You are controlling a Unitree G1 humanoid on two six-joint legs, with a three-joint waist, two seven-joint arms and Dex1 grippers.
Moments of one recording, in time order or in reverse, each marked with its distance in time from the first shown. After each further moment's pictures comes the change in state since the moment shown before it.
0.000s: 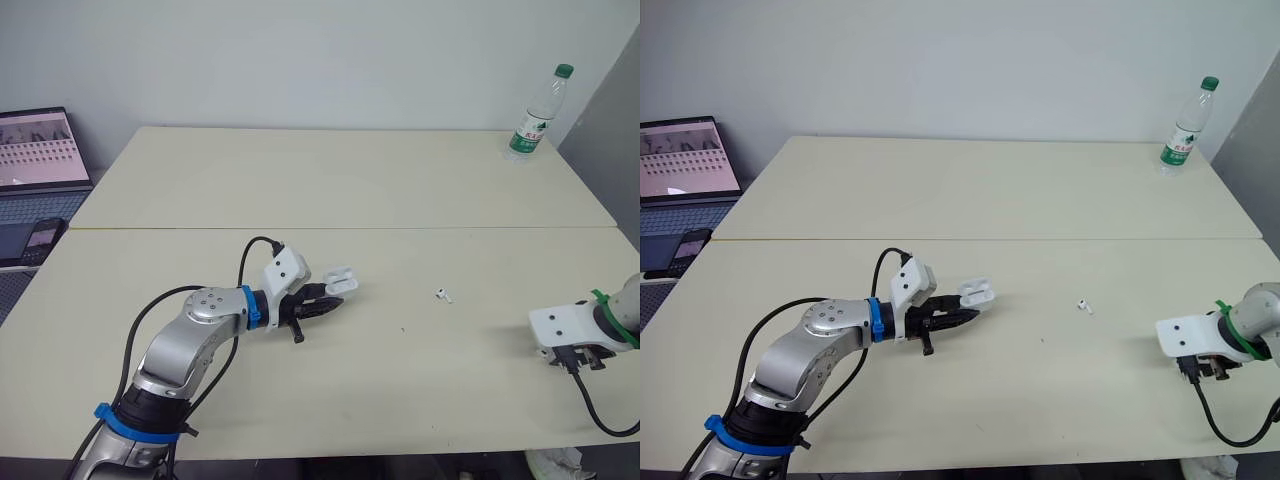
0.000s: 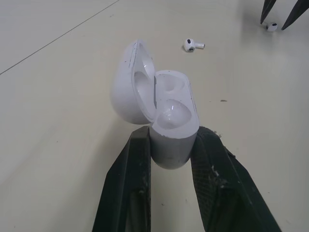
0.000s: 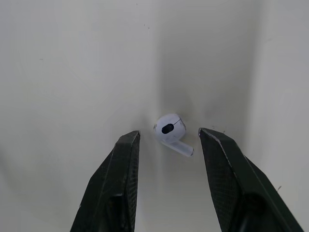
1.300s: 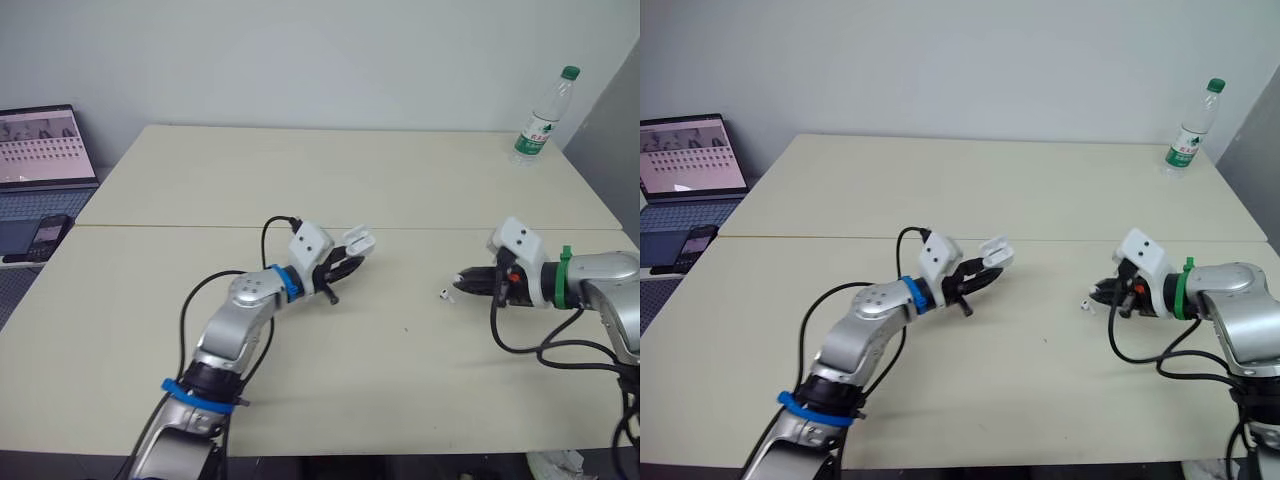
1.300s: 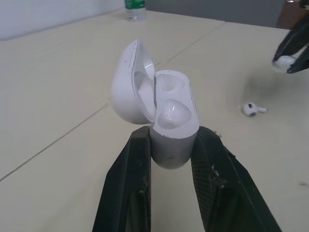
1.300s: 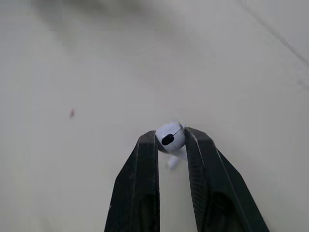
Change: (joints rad) left arm -0.173 -0.328 -0.021 0.330 0.152 -0.306 0.219; right arm -0.216 0.567 -0.324 -0.287 0.433 0.970 -0.331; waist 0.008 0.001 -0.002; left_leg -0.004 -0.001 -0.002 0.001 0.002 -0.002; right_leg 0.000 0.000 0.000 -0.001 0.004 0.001
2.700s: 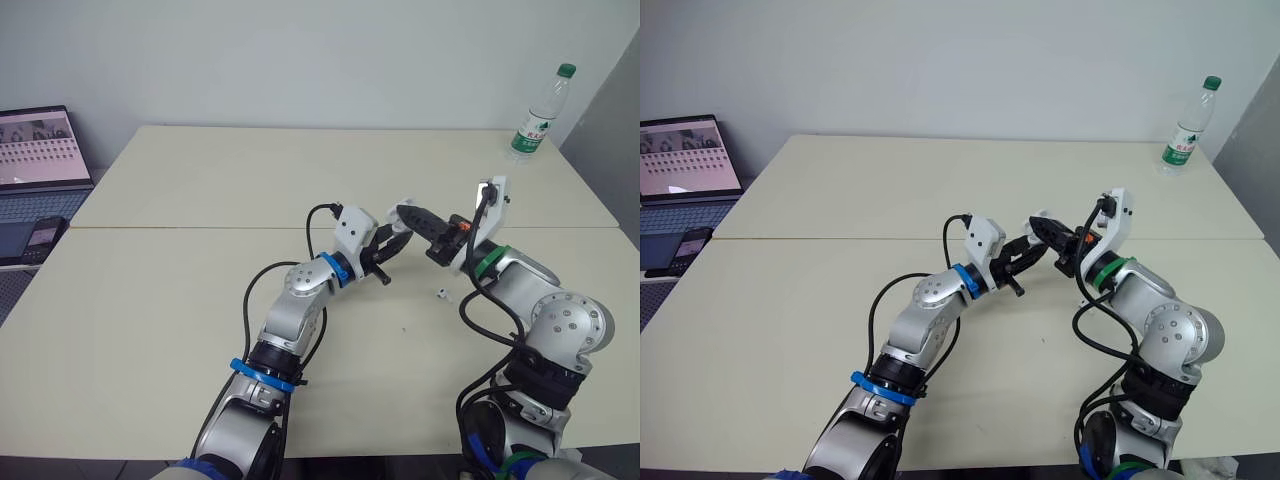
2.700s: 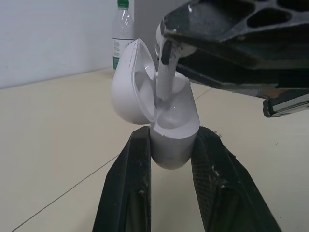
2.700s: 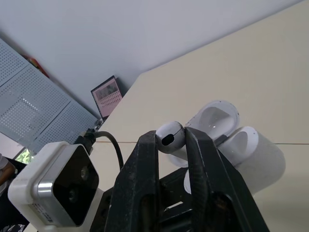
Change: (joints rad) left arm -0.107 -0.233 0.007 0.212 0.015 -0.181 0.024; right arm -0.154 0.719 -0.394 -0.114 0.423 0.267 -0.715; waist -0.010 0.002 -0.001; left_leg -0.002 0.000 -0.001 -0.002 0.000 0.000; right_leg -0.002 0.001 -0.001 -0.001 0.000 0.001
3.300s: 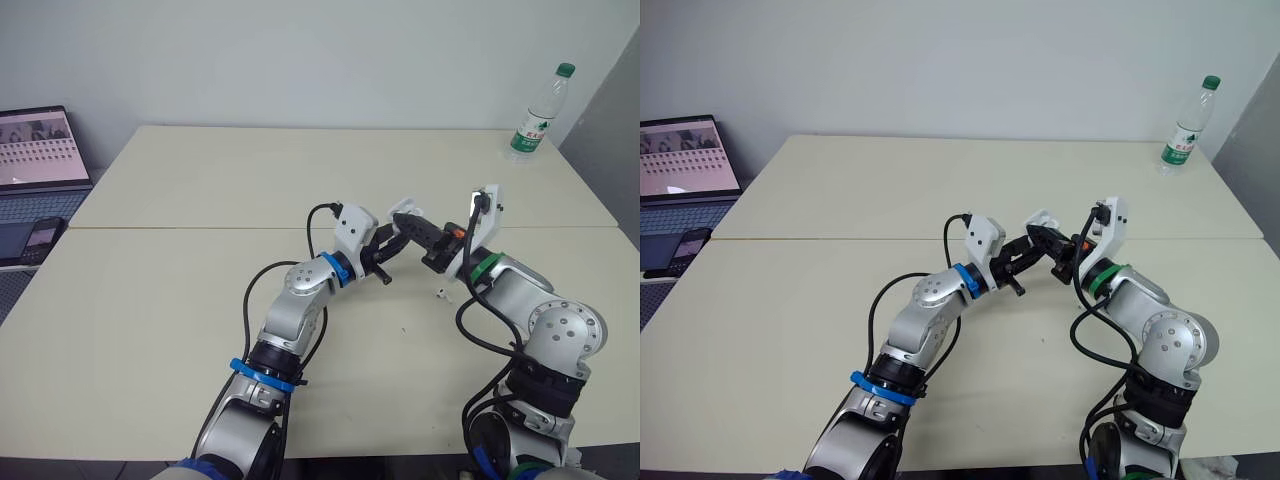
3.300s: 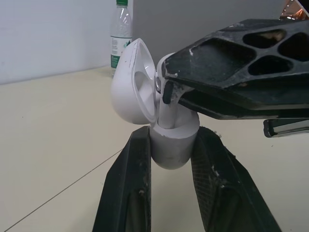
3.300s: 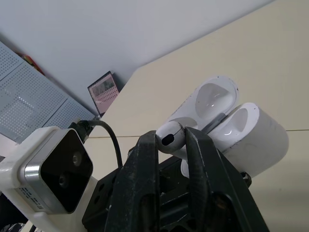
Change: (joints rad) left arm 0.000 -0.003 0.003 -0.021 -0.013 0.038 0.002; right arm 0.050 -0.028 0.062 0.010 0.108 -0.053 -0.093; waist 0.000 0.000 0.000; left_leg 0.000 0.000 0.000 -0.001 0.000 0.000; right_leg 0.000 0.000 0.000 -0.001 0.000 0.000
